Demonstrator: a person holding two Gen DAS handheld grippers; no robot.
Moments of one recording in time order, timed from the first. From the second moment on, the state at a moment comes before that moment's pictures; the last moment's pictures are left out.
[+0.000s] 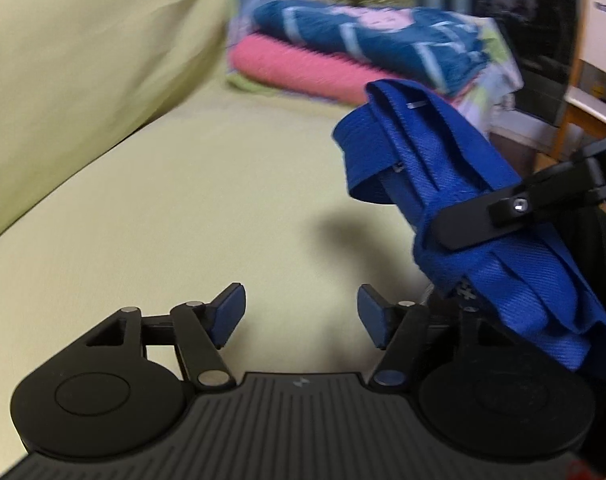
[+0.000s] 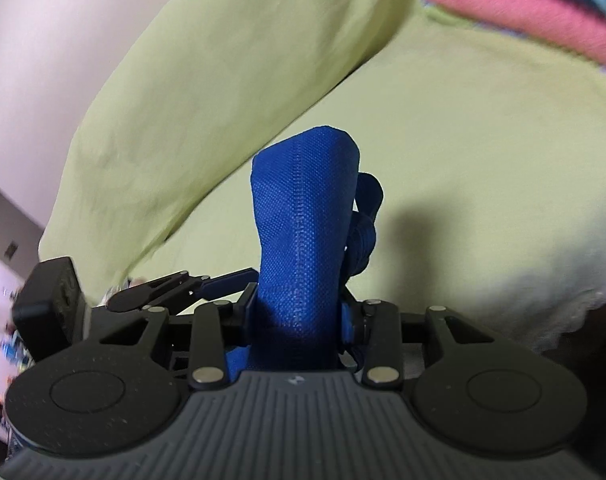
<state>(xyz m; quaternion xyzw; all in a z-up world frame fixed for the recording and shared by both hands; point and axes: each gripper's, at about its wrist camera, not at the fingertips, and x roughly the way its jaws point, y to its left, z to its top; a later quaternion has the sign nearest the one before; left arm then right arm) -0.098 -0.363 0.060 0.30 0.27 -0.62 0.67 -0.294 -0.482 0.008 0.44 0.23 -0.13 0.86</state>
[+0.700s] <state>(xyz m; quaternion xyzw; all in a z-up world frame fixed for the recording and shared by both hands) -0.321 -0.559 0.067 0.35 0.14 -0.79 0.48 -0.613 -0.541 -0.032 0.50 0.09 -0.48 0.72</state>
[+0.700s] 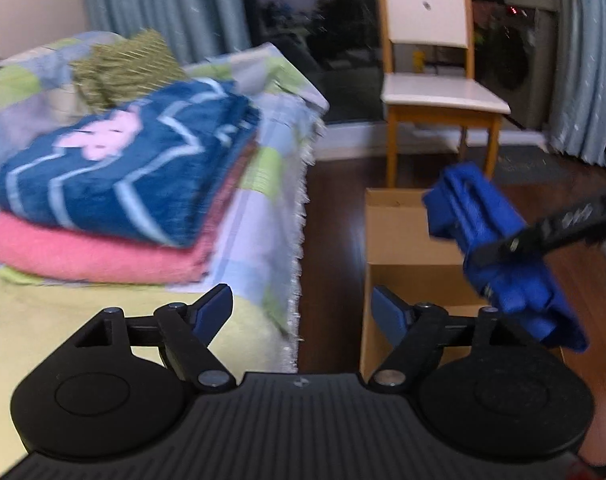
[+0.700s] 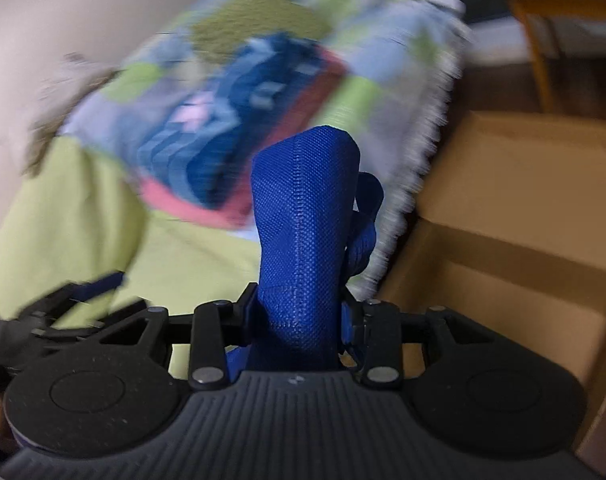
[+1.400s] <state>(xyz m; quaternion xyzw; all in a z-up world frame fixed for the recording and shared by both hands) -0.391 -0.675 -0.115 0.50 0.20 -0.77 0.35 -0.620 -0.618 -0.271 0.65 0.06 -0.49 0.58</state>
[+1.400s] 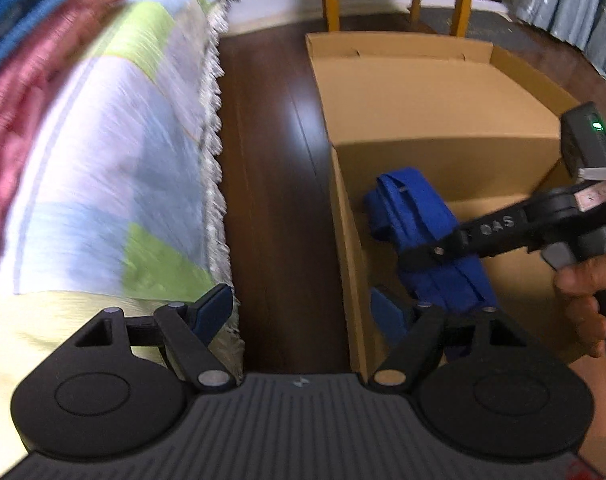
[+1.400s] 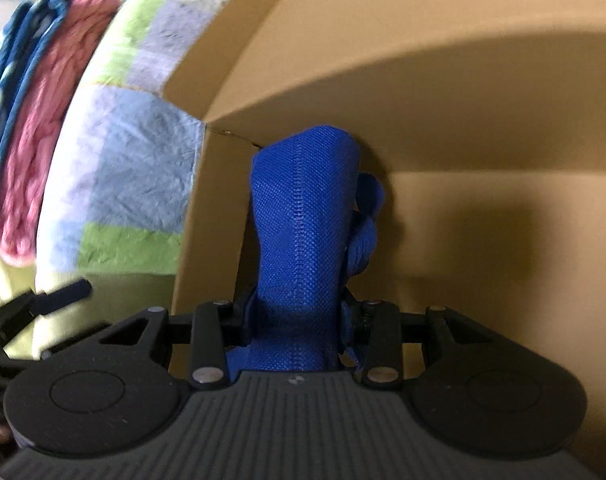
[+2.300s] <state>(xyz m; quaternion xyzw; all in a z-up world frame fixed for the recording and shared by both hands) -0.429 -0.650 -0.162 0.58 0.14 -0.76 0.27 -0.586 -0.645 -0.325 0.71 0.05 -0.45 0.54</state>
